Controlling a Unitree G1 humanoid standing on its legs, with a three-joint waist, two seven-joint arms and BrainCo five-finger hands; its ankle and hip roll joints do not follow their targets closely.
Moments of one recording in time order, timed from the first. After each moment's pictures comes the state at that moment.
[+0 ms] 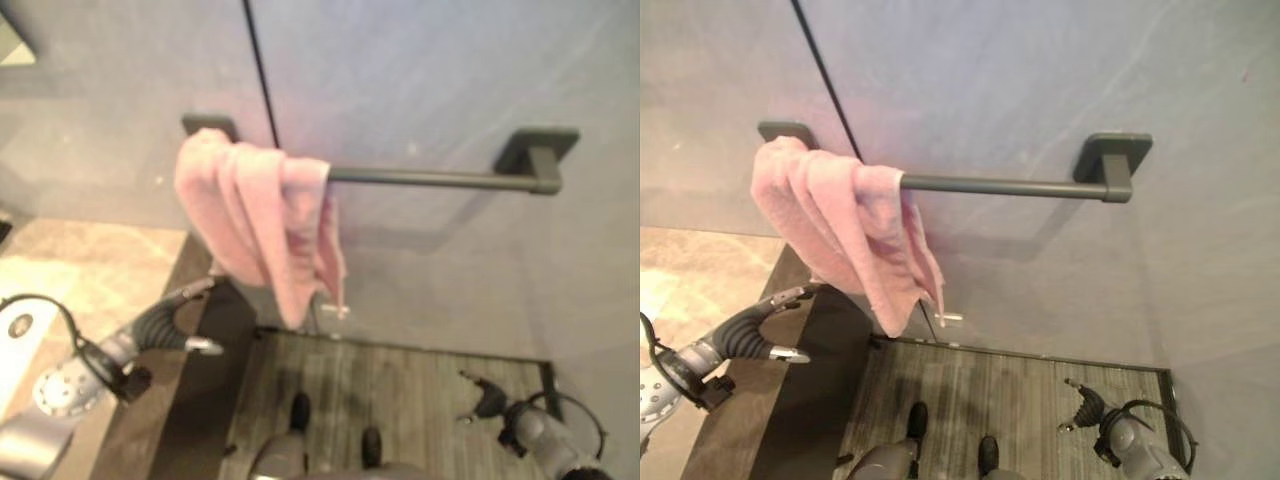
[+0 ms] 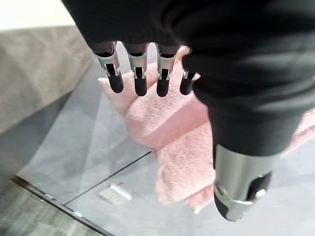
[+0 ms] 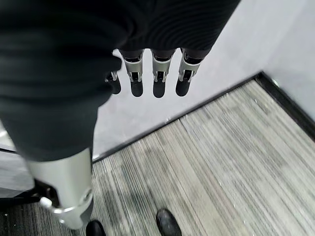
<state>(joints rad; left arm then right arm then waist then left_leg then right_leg) 0.38 1.02 0.10 -0.31 -0.20 -0.08 -0.27 0.06 -0.60 0.26 0.66 -0.37 -0.03 0.11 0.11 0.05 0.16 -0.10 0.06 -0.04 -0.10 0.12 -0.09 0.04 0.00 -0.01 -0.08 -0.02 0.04</state>
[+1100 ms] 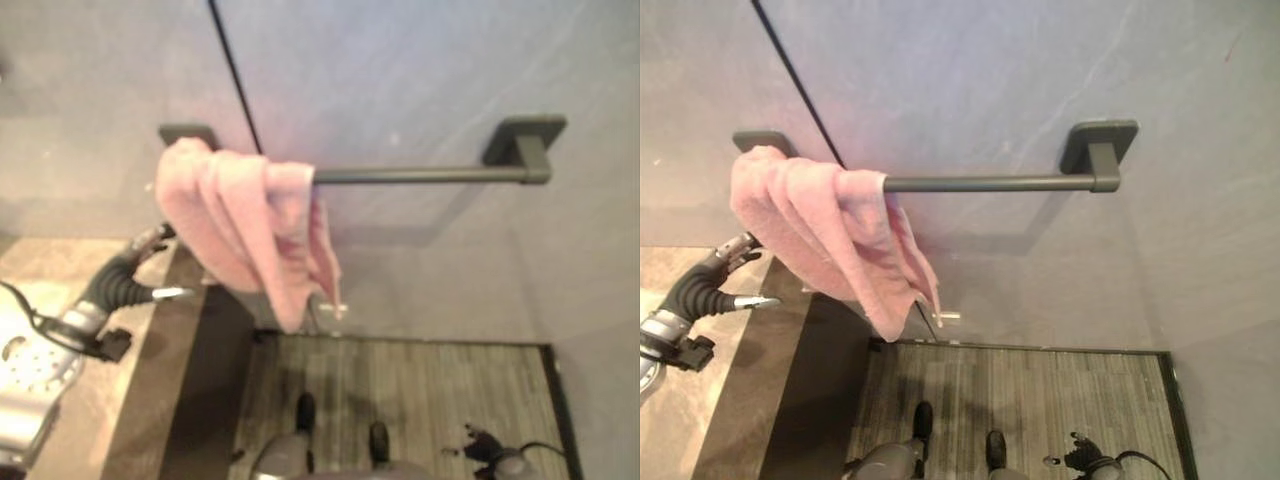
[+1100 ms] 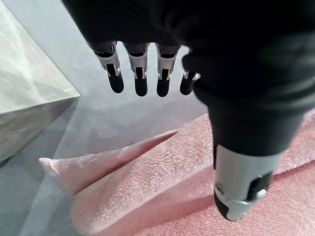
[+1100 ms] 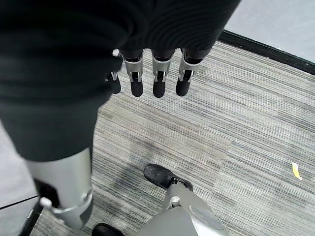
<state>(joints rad) 0.24 0.96 0.14 -0.17 -0.43 -0.21 -0.12 -0.03 -0.39 0.23 1.24 0.00 -0.07 0.00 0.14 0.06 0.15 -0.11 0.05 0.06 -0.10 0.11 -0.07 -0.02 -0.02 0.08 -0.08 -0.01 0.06</state>
